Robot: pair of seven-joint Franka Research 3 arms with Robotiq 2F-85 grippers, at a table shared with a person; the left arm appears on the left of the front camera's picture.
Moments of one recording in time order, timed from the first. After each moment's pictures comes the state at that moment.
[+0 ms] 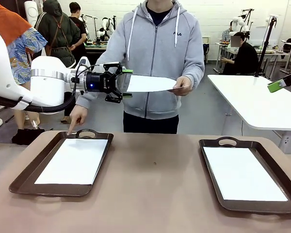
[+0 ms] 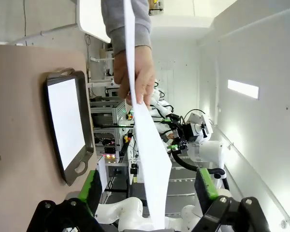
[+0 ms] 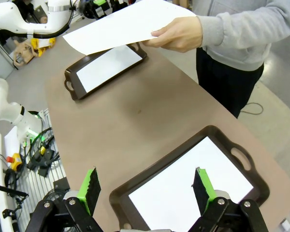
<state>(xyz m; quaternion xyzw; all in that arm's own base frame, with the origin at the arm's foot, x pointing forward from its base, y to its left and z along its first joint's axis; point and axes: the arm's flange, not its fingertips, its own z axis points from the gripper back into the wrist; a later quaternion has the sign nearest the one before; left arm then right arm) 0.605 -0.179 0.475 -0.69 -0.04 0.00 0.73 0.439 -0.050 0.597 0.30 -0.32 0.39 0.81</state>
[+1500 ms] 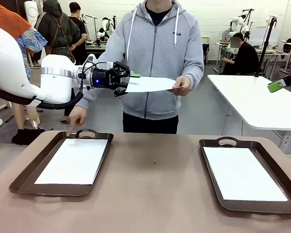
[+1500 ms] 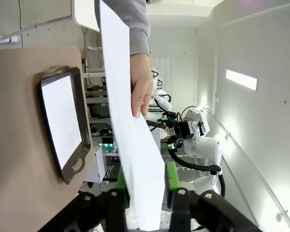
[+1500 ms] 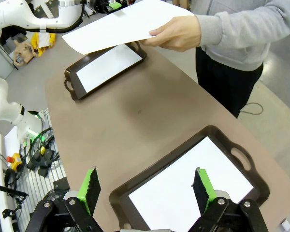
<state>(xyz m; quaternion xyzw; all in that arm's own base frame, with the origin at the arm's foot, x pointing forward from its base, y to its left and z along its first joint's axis) 0.641 -0.190 0.481 -0.69 -0.01 -0.03 0.72 0.440 -0.050 0.597 0.30 -0.32 0.39 0.81</state>
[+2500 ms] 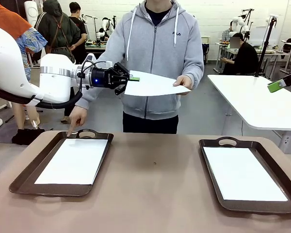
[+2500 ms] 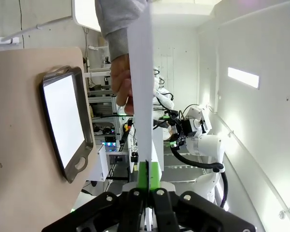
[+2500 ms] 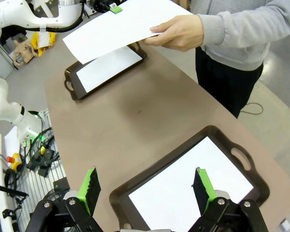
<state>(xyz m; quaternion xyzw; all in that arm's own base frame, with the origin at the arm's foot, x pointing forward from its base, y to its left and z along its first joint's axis) 0.641 -0.186 0.484 -0.69 -0.01 -0.04 0.73 0.440 -0.050 0.597 0.30 -0.32 0.39 0.81</state>
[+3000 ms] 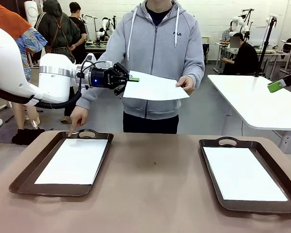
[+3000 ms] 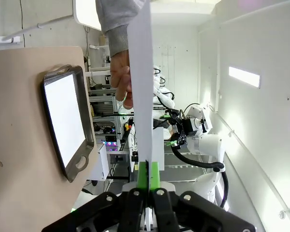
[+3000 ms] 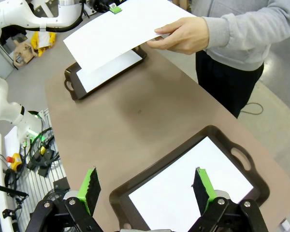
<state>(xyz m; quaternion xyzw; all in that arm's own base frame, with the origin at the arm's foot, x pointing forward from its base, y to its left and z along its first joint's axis) 0.641 -0.186 0.484 -0.69 -0.01 -0.04 0.73 0.440 -0.050 0.597 0.30 -0.32 0.39 0.81</state>
